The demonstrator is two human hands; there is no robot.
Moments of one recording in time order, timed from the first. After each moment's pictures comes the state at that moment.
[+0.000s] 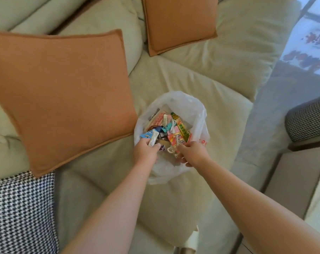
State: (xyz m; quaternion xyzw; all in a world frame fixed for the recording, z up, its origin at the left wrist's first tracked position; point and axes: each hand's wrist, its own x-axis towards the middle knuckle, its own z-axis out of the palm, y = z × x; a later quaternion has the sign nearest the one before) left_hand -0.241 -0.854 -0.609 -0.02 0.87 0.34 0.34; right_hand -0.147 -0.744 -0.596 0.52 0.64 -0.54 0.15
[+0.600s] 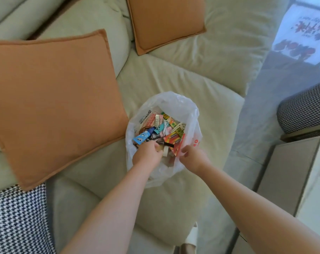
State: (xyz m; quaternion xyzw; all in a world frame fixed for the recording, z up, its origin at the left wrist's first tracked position) left_hand -0.239 -0.829 -0.616 0.19 0.90 0.10 0.38; right_hand -0.124 -0.728 -0.601 0.44 0.76 -0.42 0.24
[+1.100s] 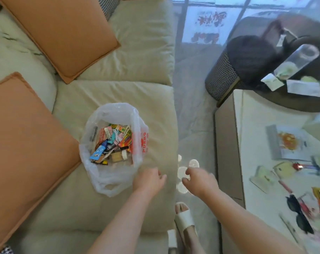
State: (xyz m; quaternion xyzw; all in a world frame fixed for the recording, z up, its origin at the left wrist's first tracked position) left_hand -0.098 -0.841 -0.591 0.48 0.78 -0.08 0.39; right_hand 0.058 -0.795 -0.583 0.59 0.72 -0.29 0.22
